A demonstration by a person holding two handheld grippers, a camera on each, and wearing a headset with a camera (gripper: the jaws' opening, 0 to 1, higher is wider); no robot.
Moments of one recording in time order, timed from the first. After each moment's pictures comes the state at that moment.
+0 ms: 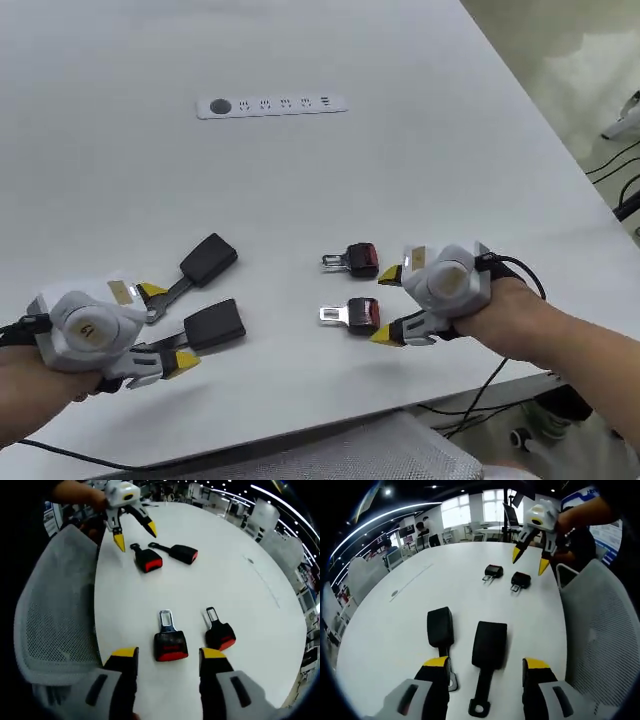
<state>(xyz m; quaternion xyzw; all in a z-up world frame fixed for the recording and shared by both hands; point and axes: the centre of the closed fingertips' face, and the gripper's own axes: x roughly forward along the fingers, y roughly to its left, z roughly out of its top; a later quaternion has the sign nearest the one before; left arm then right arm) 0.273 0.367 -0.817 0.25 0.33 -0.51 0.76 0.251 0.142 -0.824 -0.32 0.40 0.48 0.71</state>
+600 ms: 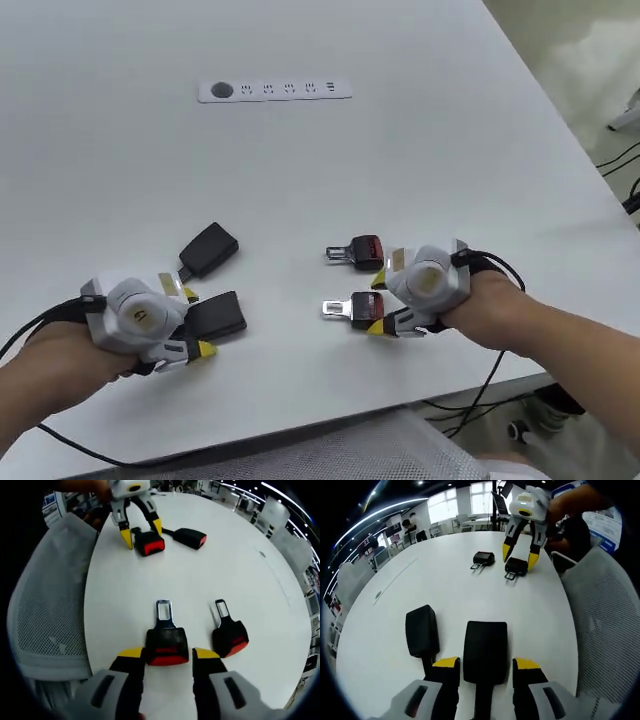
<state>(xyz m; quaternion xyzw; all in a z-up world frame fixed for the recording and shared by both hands) 0.284 0.347 -0.859 0.28 0.34 -0.53 0.72 0.262 0.142 -0.861 -0.34 0.42 0.49 0.68</state>
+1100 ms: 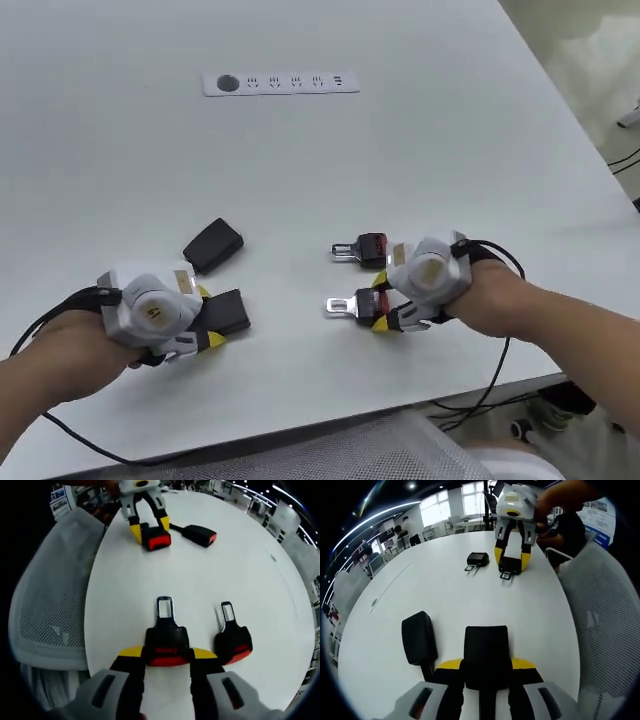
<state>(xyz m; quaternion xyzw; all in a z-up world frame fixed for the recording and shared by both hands) 0.283 0.343 -0.855 0.30 0.33 -0.55 0.71 0.263 0.141 -0.865 -0.36 0.42 0.53 0.64</state>
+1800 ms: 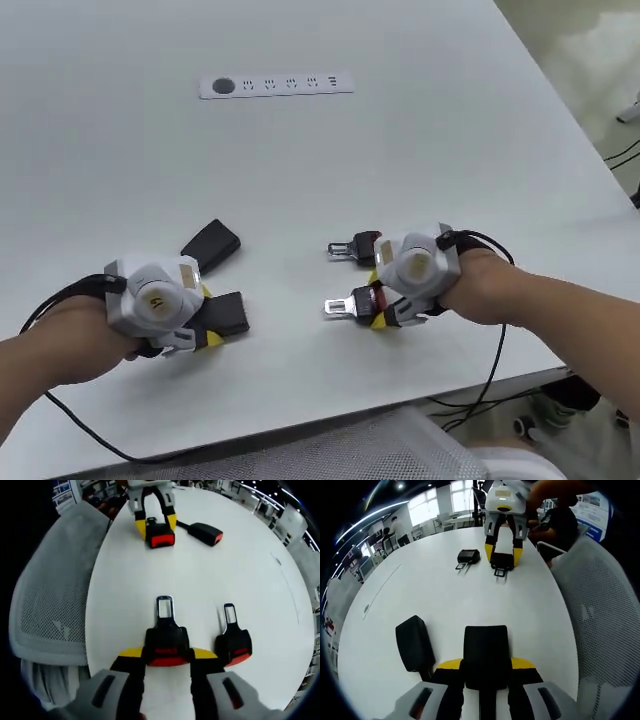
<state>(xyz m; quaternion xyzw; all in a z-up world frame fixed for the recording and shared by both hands) 0.277 0.339 -0.856 0.32 0.34 -0.58 0.67 0.263 0.140 -0.865 -0.38 0.43 0.54 0.62</state>
